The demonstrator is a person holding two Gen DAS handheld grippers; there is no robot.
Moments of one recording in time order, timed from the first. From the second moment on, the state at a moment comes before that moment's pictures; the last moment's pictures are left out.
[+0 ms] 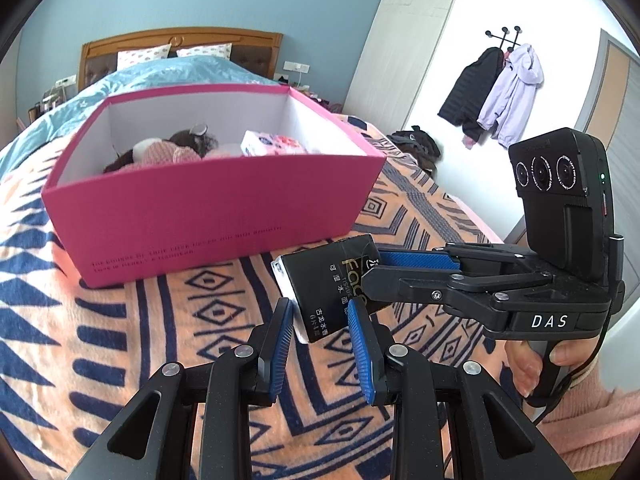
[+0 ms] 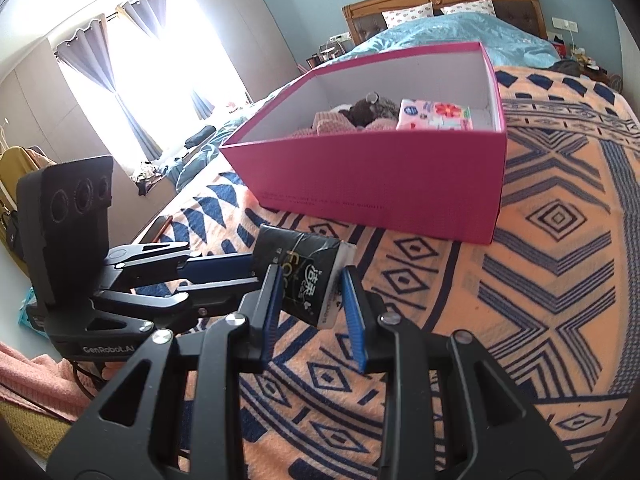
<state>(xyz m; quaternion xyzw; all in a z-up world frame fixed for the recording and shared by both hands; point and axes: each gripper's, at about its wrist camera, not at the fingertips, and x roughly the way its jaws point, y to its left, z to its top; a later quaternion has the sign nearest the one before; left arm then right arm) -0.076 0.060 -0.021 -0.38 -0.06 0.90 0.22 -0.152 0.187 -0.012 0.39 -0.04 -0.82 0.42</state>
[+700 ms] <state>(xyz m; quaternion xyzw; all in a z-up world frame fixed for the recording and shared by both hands) -0.092 0.053 0.001 -0.35 -0.05 0.91 0.21 -0.167 0.177 0.012 0.36 -0.02 -0.83 0.42</state>
